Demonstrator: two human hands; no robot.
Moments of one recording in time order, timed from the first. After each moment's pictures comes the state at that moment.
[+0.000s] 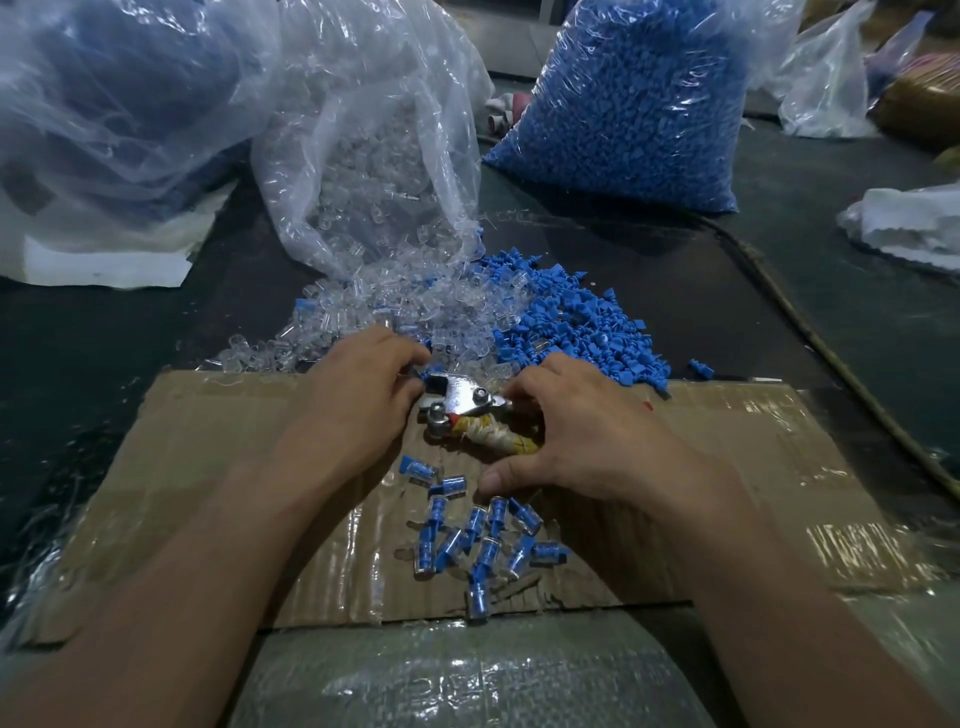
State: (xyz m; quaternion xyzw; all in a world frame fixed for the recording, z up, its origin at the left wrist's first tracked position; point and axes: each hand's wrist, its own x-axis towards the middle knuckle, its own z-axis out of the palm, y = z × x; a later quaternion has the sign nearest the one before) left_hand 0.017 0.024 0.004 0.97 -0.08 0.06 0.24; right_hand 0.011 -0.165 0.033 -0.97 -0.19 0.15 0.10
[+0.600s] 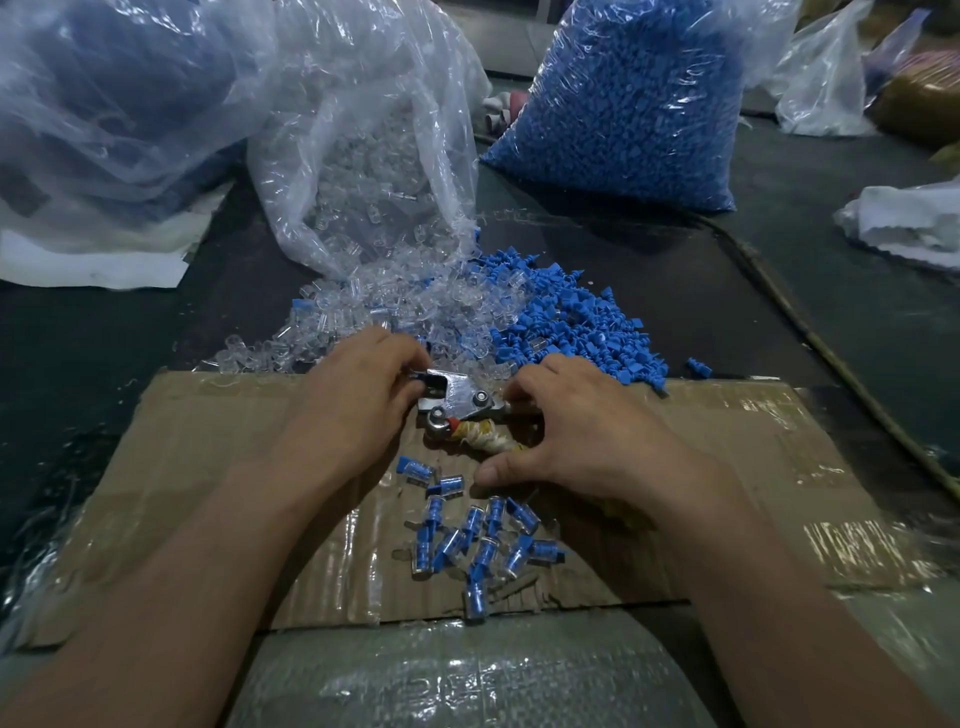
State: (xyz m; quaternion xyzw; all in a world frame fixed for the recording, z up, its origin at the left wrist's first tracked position) left_hand 0.018 0.023 -0.002 0.96 -0.09 0.09 0.26; right_hand 0.012 -0.166 0.032 -0.97 -0.18 0.14 0.09
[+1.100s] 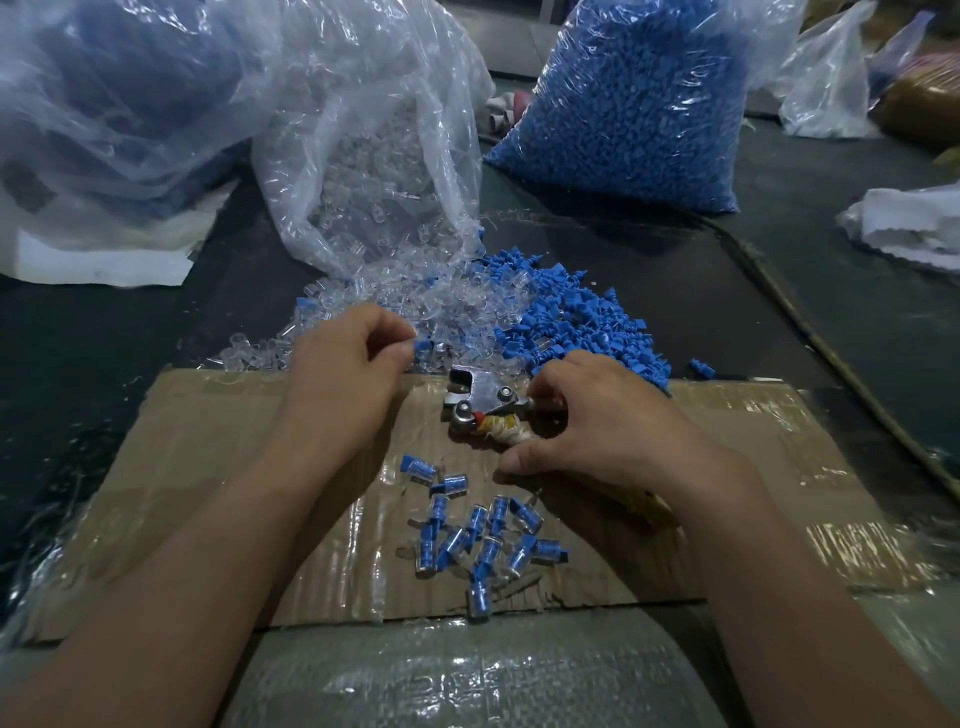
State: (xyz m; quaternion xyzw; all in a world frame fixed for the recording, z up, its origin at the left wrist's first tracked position) left_hand 0.013 0.020 0.009 0.86 0.04 0.14 0.48; right_hand 0.015 -0.175 0.037 -0.97 -0.16 0.13 0.10
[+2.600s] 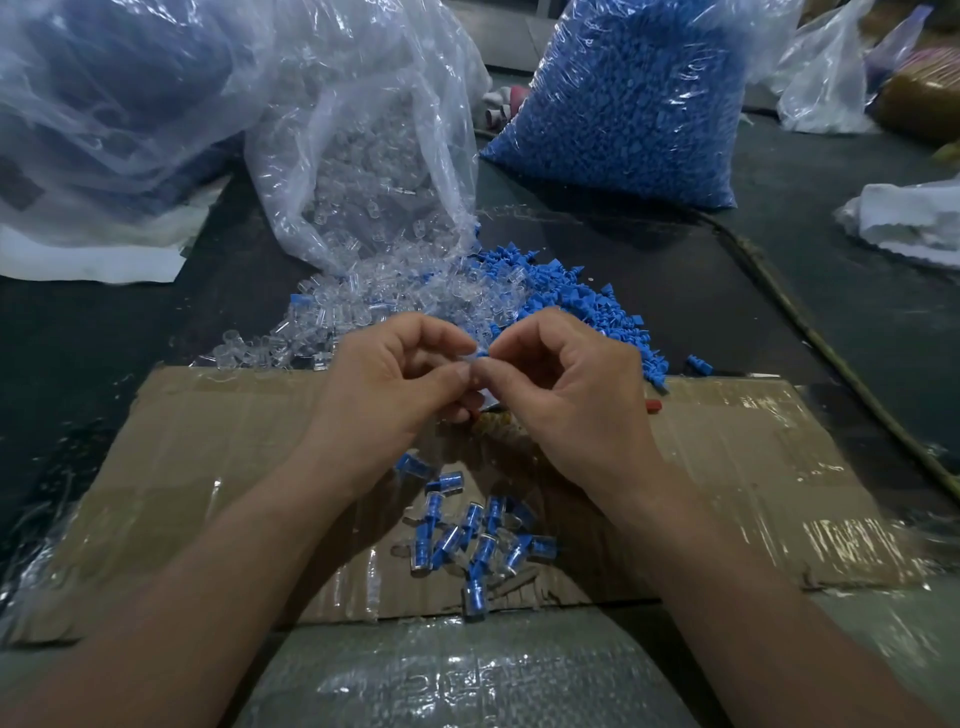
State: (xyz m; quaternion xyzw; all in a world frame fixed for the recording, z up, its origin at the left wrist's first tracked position) left_hand -0.008 -0.003 0.025 0.71 -0.06 0.01 0.71; right_hand -0.003 -0.146 0.035 -0.84 -0.21 -0.17 0.46
